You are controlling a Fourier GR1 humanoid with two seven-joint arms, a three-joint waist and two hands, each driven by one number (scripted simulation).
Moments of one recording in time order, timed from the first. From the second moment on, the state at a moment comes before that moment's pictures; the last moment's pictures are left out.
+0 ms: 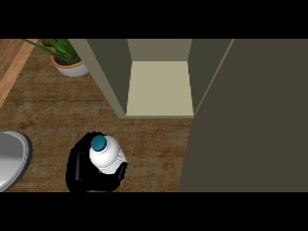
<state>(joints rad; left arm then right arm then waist) 0.08 0.05 -0.30 -1.43 0.42 0.21 -0.52 0.14 -0.34 0.74 -2.47 0.12 -0.42 0.26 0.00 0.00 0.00</state>
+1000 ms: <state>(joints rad) -0.30 0.00 -0.40 -1.46 0.32 0.57 -0.27 0.16 -0.35 0.76 -2.47 0.12 -0.44 0.23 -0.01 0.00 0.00</state>
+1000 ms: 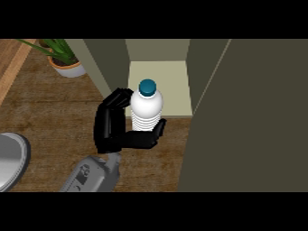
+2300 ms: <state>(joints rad) -0.88 0.00 -0.19 -0.71 0.28 0.67 -0.30 0.17 -0.38 0.74 -2.48 0.08 -0.43 0.20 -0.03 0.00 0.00</state>
